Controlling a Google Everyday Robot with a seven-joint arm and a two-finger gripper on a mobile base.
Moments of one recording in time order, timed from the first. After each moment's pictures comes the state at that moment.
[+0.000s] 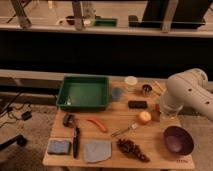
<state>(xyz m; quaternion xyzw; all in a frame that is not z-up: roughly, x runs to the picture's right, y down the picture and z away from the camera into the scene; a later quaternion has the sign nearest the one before) 0.269 0.118 0.679 -0.28 0.00 0.03 0.96</state>
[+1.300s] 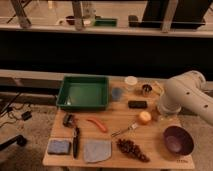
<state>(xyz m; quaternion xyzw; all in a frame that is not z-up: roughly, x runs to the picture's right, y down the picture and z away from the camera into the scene) 0.254 0.126 0.678 -0.26 0.00 0.02 0.96</state>
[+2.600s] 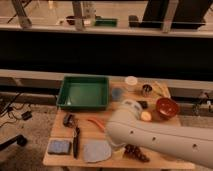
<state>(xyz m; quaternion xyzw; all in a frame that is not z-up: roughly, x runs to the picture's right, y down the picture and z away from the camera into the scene) 0.012 0.243 0.631 -0.29 -0.12 -0.17 0.94</state>
